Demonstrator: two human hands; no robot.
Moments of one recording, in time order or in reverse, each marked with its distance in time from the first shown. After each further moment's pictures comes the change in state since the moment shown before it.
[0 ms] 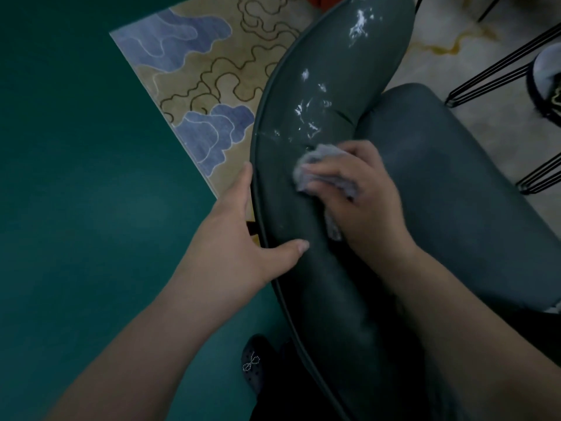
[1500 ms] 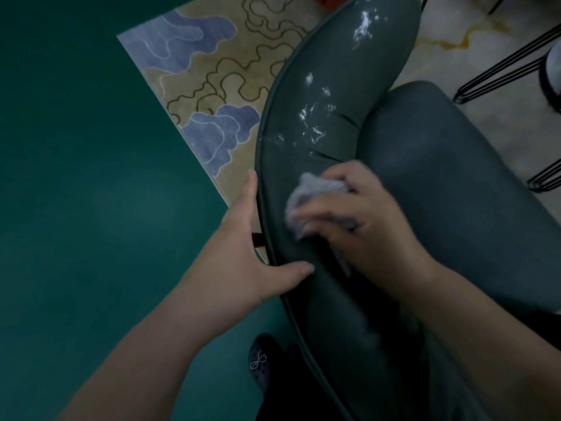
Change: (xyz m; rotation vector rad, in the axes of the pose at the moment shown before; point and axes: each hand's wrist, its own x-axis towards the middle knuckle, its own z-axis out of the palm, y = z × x) left_hand -0.005 -0.007 -0.007 -0.027 -0.139 -0.014; right_hand -0.013 -0.009 -0.012 -0.054 -0.226 -0.144
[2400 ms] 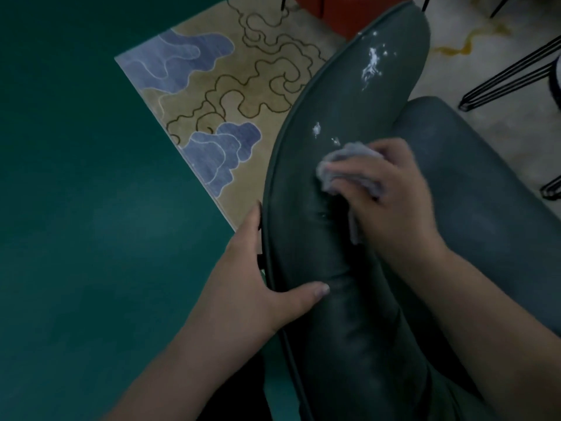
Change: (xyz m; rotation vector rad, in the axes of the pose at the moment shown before) left_hand 0.051 0.013 -0.014 -0.020 0.063 0.088; right_hand 0.080 0.032 -0.013 -0.058 0.286 0.169
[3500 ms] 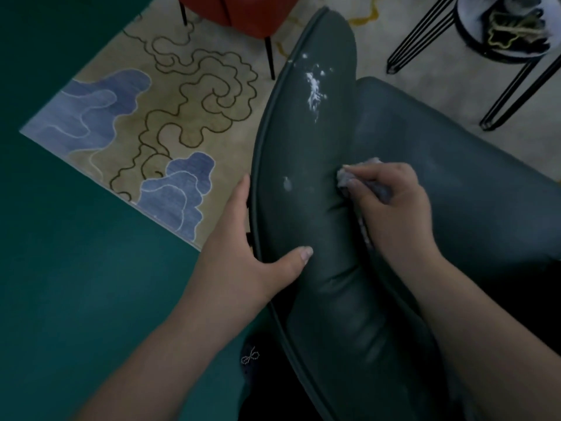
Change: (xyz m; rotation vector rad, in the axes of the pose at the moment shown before) left_hand 0.119 0.014 -0.040 0.076 -0.228 0.149; right_hand 0.028 0.014 0.014 0.115 0.402 0.576
